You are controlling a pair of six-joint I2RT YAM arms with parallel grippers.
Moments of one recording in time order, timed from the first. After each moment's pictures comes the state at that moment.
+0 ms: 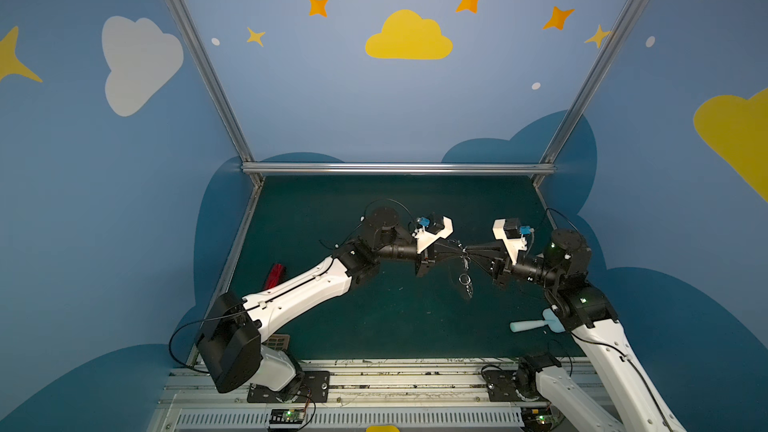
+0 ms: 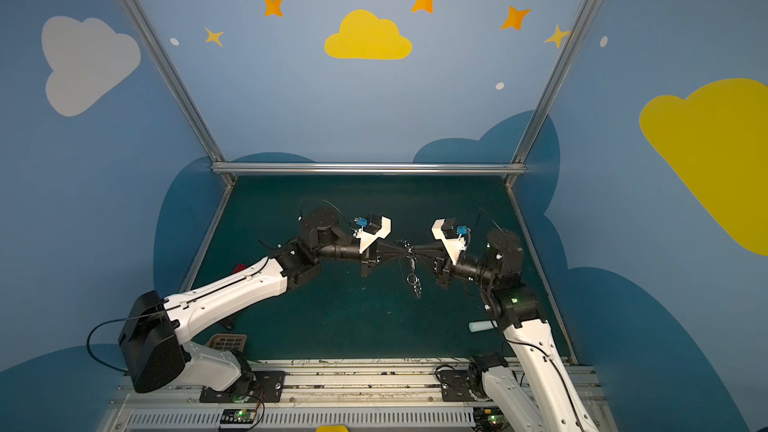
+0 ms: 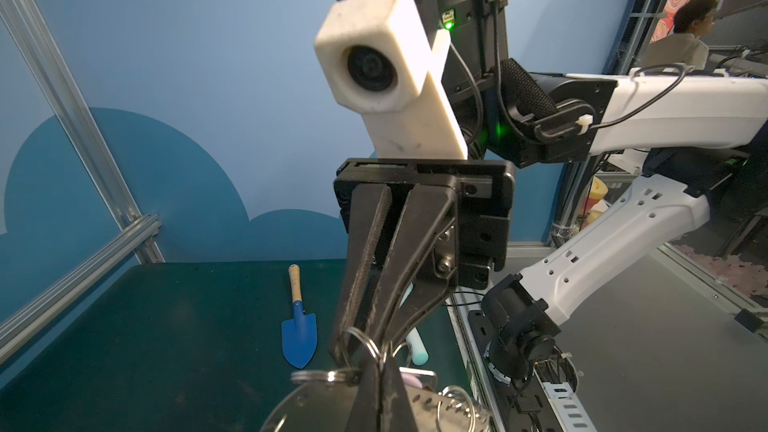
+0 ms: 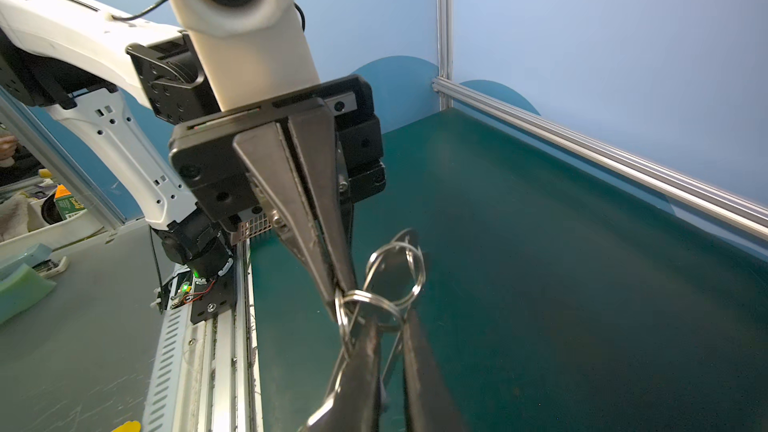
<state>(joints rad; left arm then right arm) -0.82 1.45 1.12 0.24 0.75 0.07 0.24 0.77 0.81 -0.31 -0.95 -0.11</state>
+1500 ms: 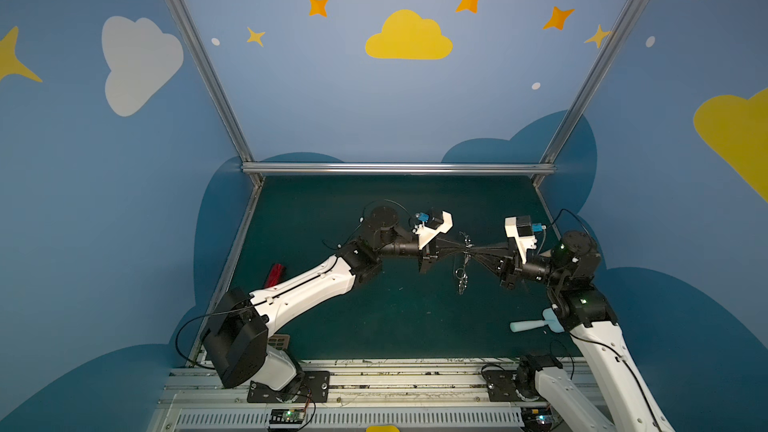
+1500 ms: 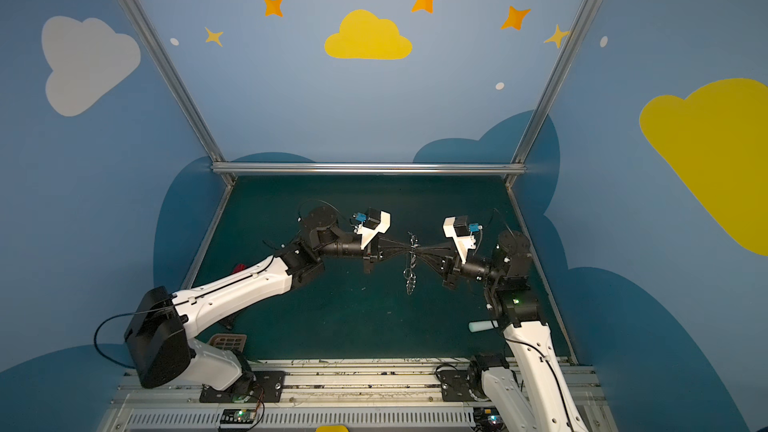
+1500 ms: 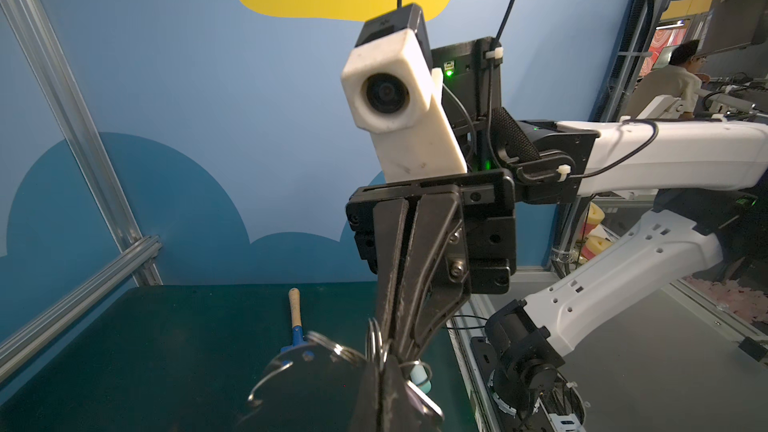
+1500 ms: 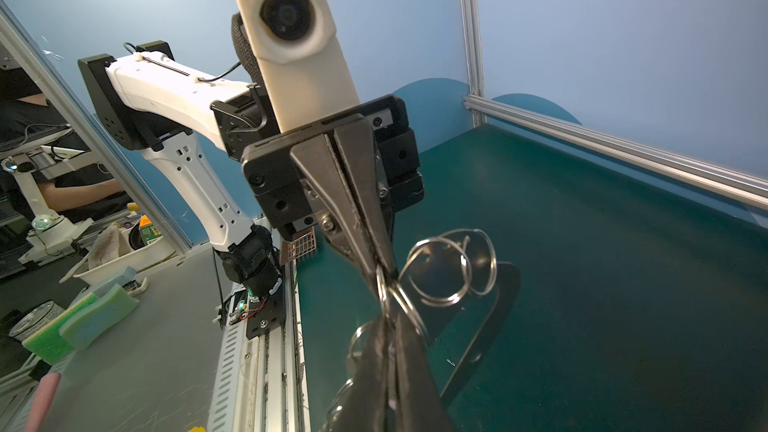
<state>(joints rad) -0.82 1.49 1.12 0.38 0.76 -0.01 0.14 0.76 0.76 -0.16 -1.15 0.07</state>
